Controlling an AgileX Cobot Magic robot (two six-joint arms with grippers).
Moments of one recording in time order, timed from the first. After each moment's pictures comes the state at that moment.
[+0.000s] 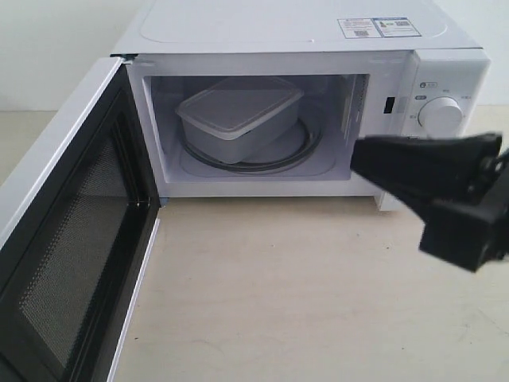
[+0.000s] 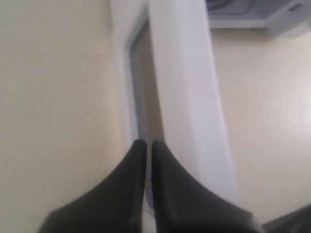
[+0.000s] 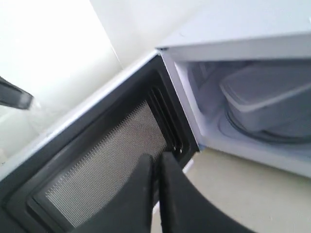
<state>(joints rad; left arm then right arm) 0.01 0.95 -1.04 -0.43 1.22 0.20 0.87 0.73 -0.46 0.53 -0.06 -0.18</state>
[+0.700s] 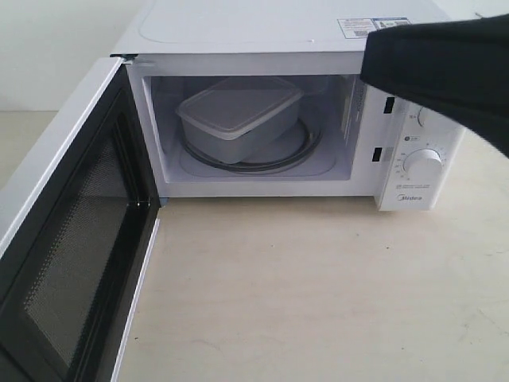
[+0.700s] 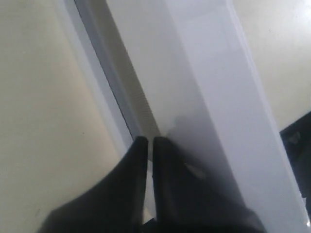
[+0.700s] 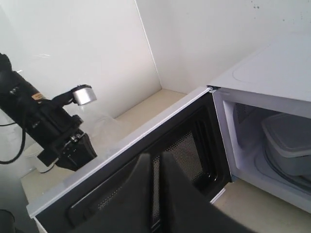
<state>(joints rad) -0.07 1.02 -0.84 -0.51 1.22 0.43 0.87 0.69 -0.68 0.52 0.18 -0.25</state>
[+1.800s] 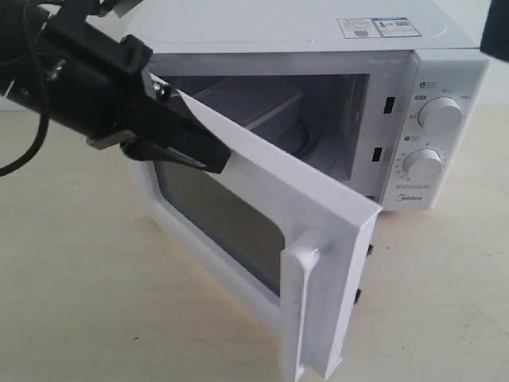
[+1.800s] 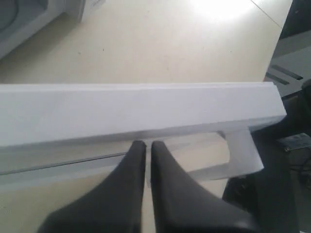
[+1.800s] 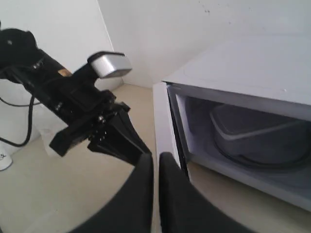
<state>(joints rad) -0.49 1.42 -1.15 -0.81 0.94 0.74 0.87 0.57 -0.75 -0.14 0.43 0.37</state>
